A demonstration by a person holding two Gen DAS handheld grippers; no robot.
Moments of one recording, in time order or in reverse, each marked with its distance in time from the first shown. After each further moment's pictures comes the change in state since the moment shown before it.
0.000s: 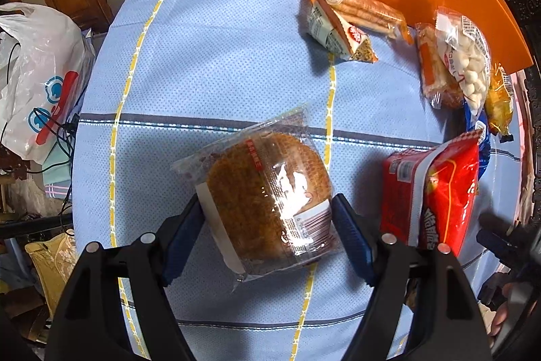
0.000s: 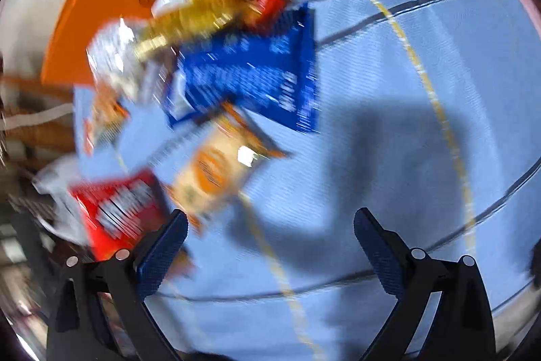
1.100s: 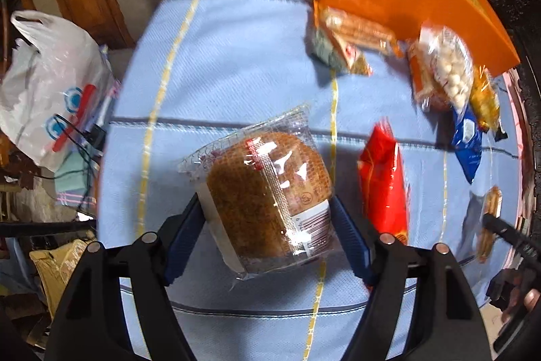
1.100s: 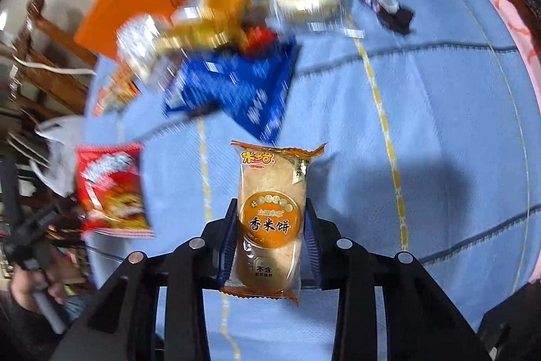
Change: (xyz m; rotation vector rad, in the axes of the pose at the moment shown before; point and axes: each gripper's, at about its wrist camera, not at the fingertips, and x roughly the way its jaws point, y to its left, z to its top) left arm -0.047 0.001 -0.030 0.003 -0.124 0.027; right arm -0.013 -0.008 0.012 -0.306 -0.097 0.014
